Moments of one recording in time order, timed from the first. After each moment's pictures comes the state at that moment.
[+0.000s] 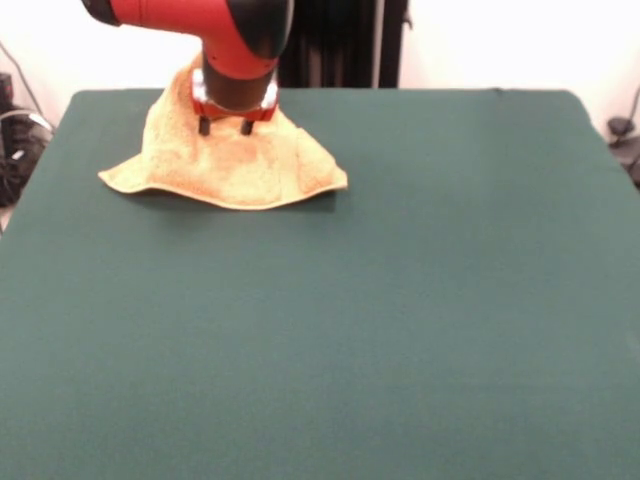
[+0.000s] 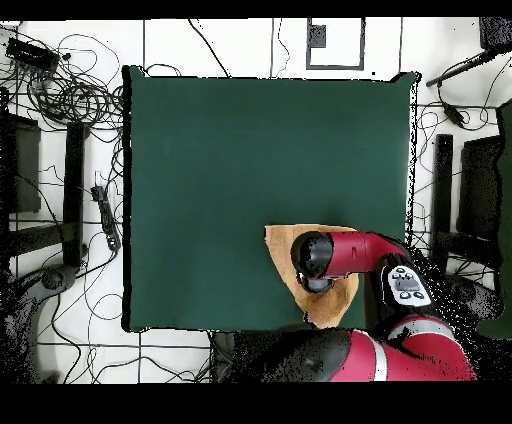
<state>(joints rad) -0.40 -0.38 -0.02 1.62 -0.55 0.78 1.75</state>
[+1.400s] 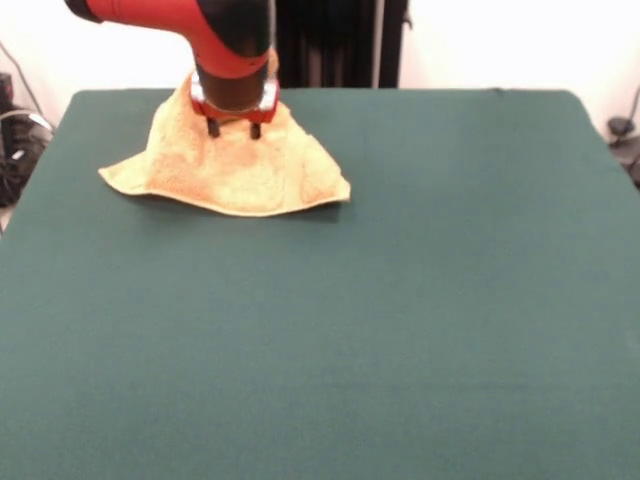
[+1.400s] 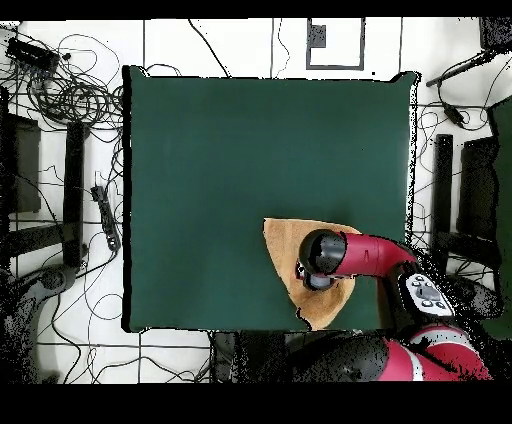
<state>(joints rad) -0.47 -0.39 0.02 1.65 -0.44 0.77 1.75</state>
